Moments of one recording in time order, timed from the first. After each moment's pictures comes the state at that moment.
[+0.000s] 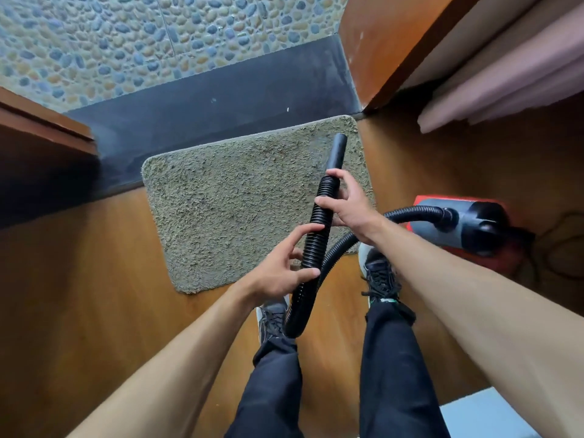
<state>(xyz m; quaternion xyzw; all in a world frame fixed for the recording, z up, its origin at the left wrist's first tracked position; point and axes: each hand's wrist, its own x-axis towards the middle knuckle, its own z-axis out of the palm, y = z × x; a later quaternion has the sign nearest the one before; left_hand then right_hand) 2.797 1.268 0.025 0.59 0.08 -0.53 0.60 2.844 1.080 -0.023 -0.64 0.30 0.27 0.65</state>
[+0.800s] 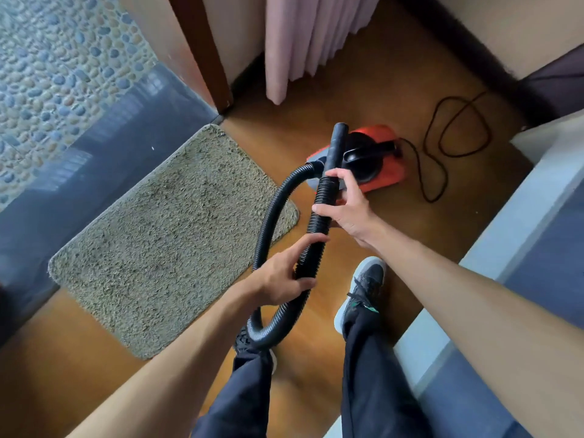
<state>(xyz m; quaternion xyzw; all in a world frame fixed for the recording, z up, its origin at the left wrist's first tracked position) 2.724 1.087 0.043 0.65 -0.33 -0.58 0.36 2.665 0.902 0.024 -0.62 0.44 0.03 0.65</state>
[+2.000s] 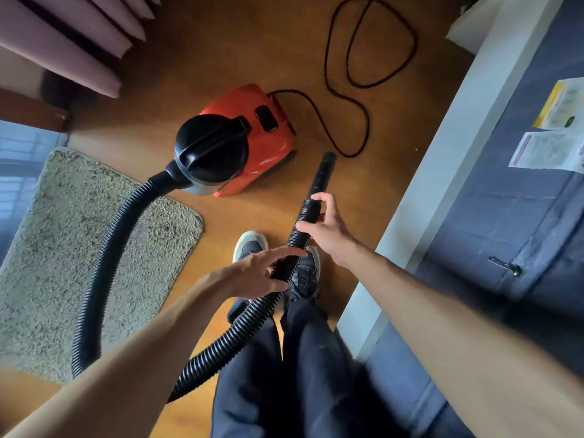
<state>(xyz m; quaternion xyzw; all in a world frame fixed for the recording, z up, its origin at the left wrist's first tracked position) 2.609 0.853 -0.059 0.57 -0.40 -0.71 0.07 2.468 0.723 -0.084 -0.44 0.60 0.08 0.66</state>
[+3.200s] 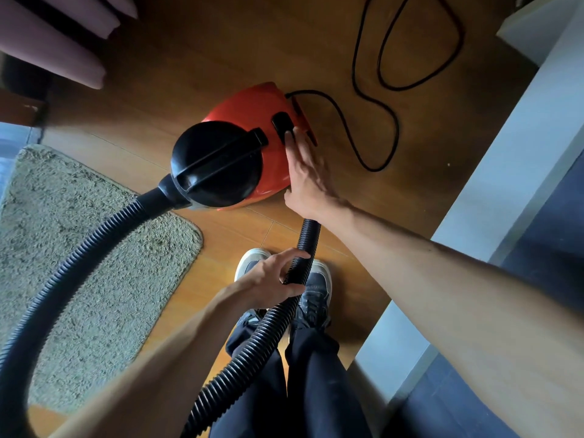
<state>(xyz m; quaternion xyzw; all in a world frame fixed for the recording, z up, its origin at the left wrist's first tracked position) 2.625 0.831 -0.142 0.64 -0.29 -0.71 0.11 2.594 0.658 -0.174 -0.86 0.38 0.18 0.30</state>
